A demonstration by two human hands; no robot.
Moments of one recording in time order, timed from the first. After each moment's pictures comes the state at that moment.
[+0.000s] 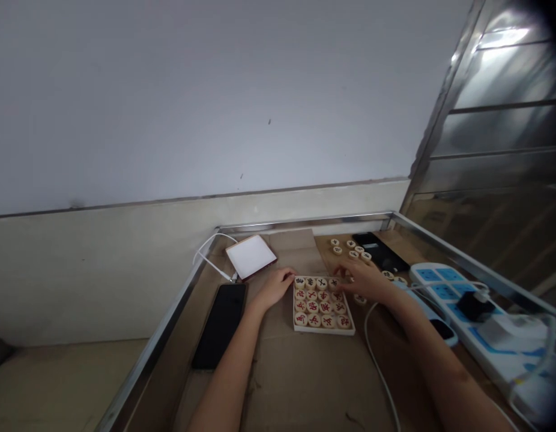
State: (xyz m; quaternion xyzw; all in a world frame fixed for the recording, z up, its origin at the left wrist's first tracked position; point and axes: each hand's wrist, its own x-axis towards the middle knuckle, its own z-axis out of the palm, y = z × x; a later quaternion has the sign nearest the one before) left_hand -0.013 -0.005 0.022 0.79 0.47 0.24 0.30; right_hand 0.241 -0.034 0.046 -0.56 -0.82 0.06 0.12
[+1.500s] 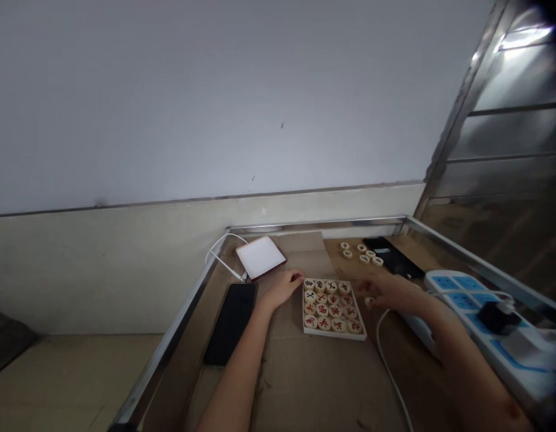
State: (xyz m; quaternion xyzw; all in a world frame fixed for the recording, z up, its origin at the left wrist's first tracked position) left_hand -0.015 -0.007 0.027 0.80 0.48 0.23 0.29; right_hand 0.262 -0.046 0.047 -0.59 -0.80 0.11 0.03
